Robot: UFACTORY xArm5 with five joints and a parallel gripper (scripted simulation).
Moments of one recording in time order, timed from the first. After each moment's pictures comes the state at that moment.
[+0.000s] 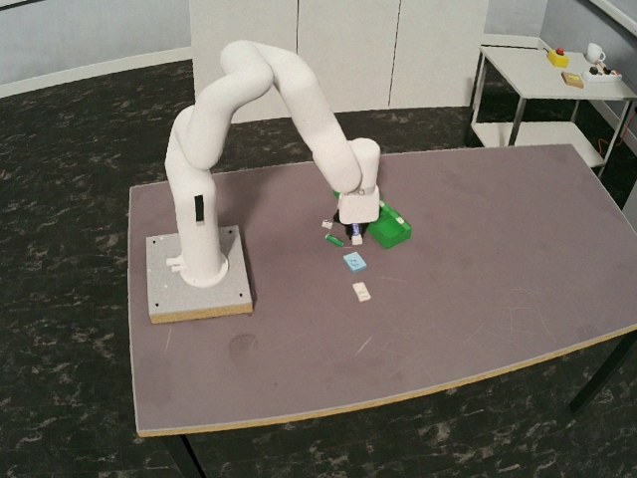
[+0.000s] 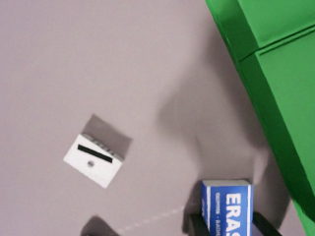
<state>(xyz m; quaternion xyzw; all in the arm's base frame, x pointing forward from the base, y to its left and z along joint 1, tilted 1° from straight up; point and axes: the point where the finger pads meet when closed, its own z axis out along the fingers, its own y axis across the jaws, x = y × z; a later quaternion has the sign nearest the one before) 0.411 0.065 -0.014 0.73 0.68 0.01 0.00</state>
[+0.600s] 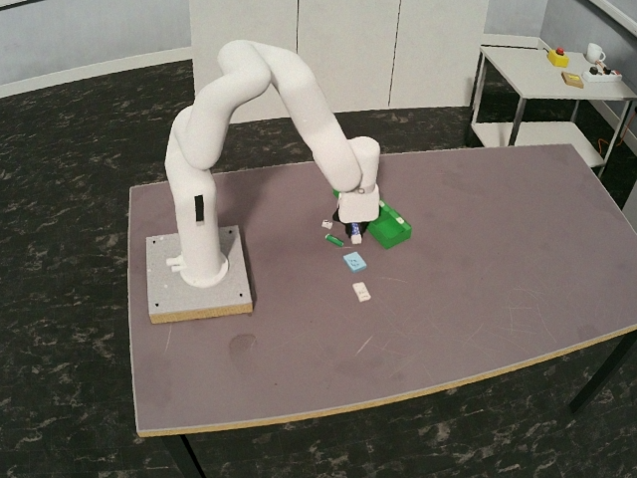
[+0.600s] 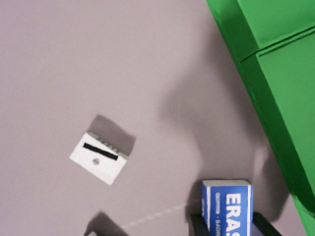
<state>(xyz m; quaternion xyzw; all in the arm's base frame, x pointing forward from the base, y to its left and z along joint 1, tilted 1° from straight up) 0.409 0.064 -0.009 0.73 0.68 0.00 0.00</state>
